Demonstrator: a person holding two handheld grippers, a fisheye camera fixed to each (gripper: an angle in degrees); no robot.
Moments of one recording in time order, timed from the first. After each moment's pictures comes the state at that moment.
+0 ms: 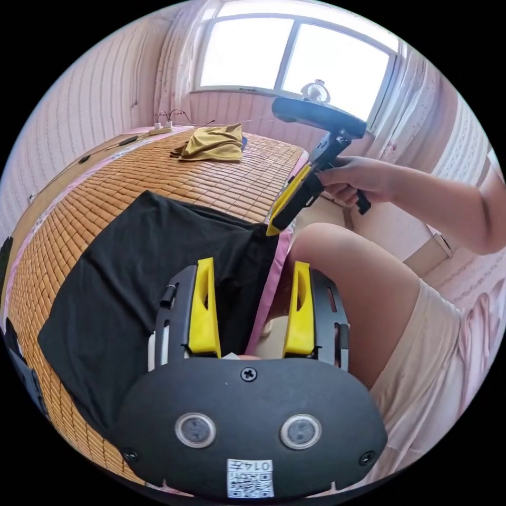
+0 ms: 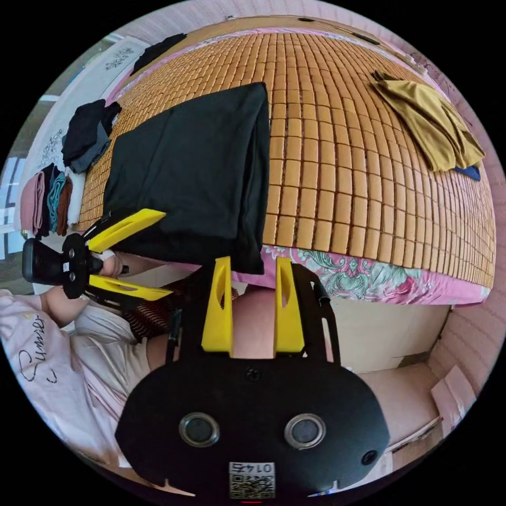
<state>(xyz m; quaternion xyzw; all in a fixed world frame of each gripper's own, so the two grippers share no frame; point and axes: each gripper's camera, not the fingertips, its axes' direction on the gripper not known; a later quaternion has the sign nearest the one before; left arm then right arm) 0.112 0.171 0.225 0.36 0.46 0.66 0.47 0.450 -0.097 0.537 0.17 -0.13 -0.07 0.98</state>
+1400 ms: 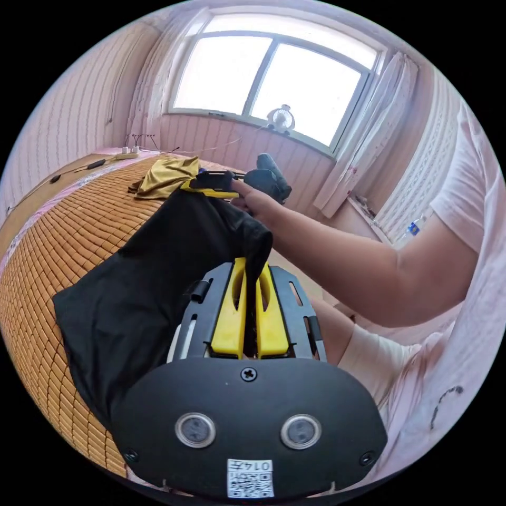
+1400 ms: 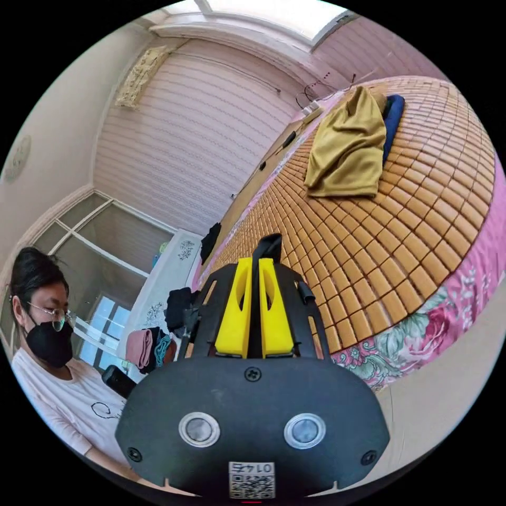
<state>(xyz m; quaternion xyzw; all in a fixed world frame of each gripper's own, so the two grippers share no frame) 0.088 0.198 0.183 0.34 0.55 0.66 0.39 0.701 0.003 0.530 0.53 -0.43 0.10 0.73</state>
